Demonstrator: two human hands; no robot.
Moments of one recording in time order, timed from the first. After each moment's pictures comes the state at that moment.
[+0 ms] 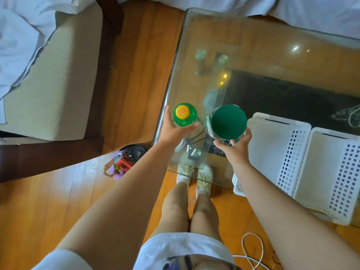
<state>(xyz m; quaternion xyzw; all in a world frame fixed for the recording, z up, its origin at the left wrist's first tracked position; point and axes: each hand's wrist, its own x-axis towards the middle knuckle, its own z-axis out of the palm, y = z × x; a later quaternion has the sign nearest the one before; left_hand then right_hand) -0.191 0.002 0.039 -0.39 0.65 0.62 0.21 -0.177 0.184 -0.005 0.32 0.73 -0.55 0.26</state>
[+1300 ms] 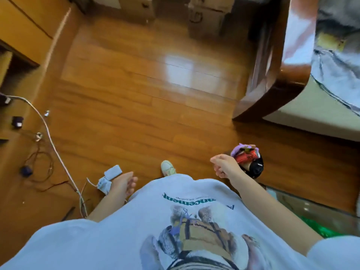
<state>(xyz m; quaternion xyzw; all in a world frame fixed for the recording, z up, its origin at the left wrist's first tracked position) 0.497 0.013 0.191 -0.80 -0.12 0.54 -0.24 0.211 -0.104 0.197 -0.33 0.70 -0.02 0.63</state>
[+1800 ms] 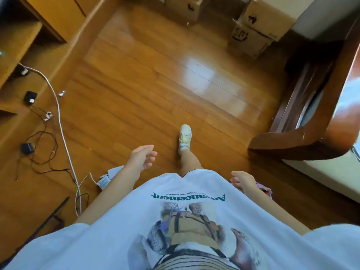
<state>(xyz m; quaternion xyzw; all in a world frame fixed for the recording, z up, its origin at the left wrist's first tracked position) 0.620 -0.121 0.189 -0.76 -0.07 0.54 -0.34 0.319 -0.215 0.170 -0.22 0.80 0.03 0.56</state>
